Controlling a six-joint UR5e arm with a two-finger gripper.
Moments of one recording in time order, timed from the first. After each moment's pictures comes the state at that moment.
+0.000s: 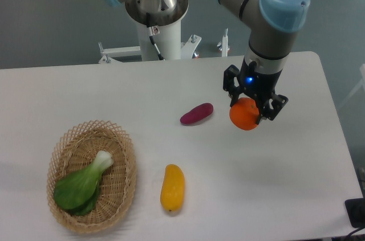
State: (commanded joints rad) arm 2.60 -1.87 -1.43 -1.32 1.45 1.29
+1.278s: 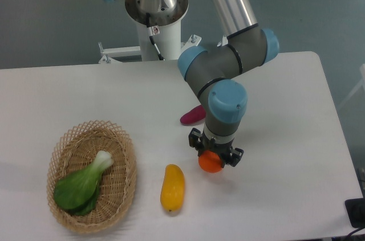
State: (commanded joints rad) arm 2.44 -2.08 -1.62 -0.98 1.54 0.96
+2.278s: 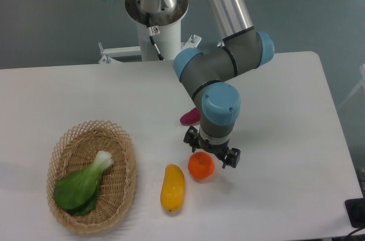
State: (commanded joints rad) arm 2.44 -2.04 -1.61 -0.98 1.54 0.99
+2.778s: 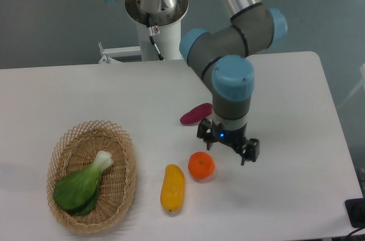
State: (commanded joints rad) arm 2.52 -1.94 -1.52 -1.00 1.54 1.12
